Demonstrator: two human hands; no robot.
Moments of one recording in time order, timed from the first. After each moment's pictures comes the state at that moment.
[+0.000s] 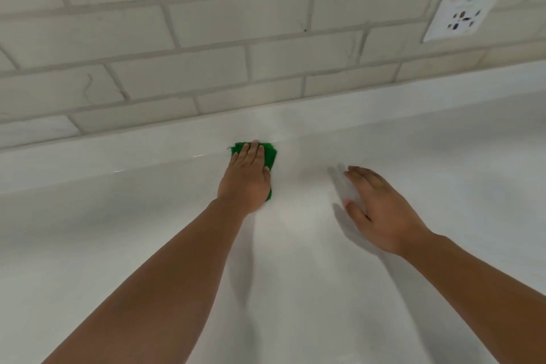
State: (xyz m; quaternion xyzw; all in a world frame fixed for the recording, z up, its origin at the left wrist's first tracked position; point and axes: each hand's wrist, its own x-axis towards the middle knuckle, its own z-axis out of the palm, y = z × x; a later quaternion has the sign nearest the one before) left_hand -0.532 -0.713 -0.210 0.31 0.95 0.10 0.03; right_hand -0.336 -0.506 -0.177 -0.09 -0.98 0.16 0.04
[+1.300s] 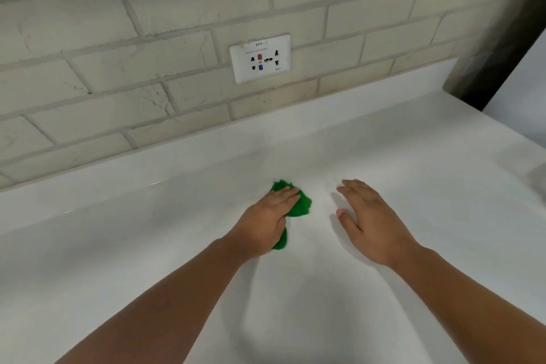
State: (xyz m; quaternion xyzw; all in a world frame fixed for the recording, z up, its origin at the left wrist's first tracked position) left_hand -0.386 -0.427 -0.211 0.55 0.79 0.24 0.06; right_hand -0.212 -0.232 -0.177 -0.16 -0.96 0.20 0.07
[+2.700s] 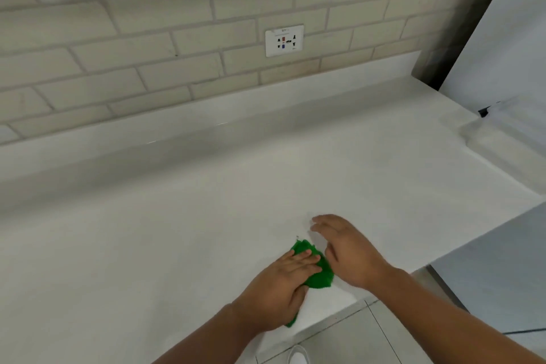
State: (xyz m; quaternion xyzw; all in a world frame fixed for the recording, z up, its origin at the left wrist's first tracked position) left_hand -0.121 -0.642 -0.211 0.62 0.72 0.29 0.09; right_hand -0.036 -0.435 -0.184 -0.07 -0.97 0.24 0.03
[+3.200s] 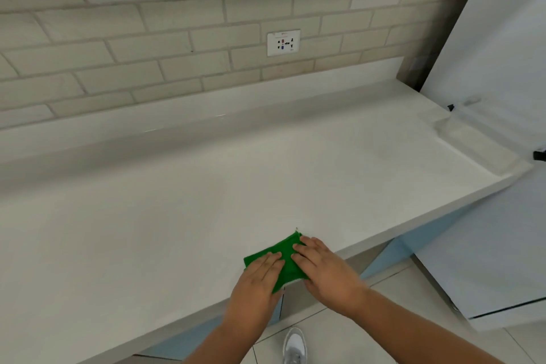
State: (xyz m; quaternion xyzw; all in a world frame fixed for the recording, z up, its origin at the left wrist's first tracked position) left_hand -0.028 -0.722 -0.218 0.48 0.85 0.24 0.01; right_hand 0.056 -0.521 -0.208 0.07 -1.00 0.06 0.01
